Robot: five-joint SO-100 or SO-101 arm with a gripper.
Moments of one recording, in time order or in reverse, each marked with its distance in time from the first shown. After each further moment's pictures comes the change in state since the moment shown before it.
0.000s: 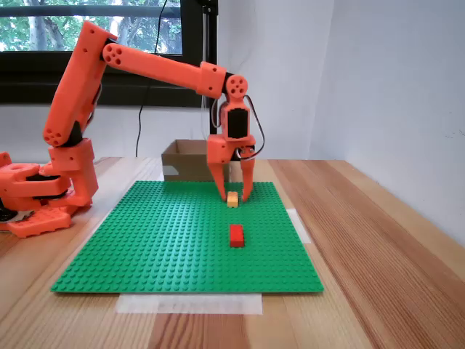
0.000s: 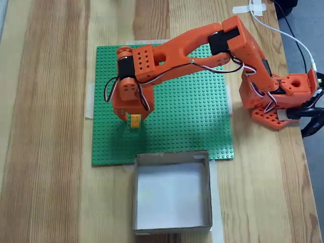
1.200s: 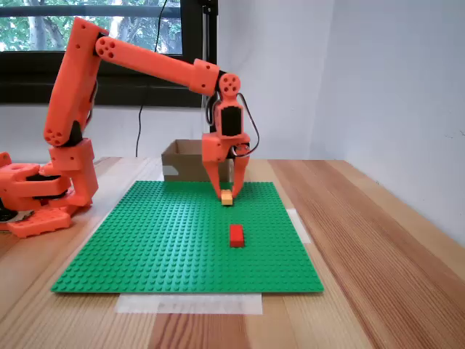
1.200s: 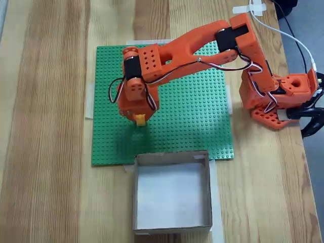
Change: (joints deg) arm -0.8 7.3 7.7 -2.8 -4.2
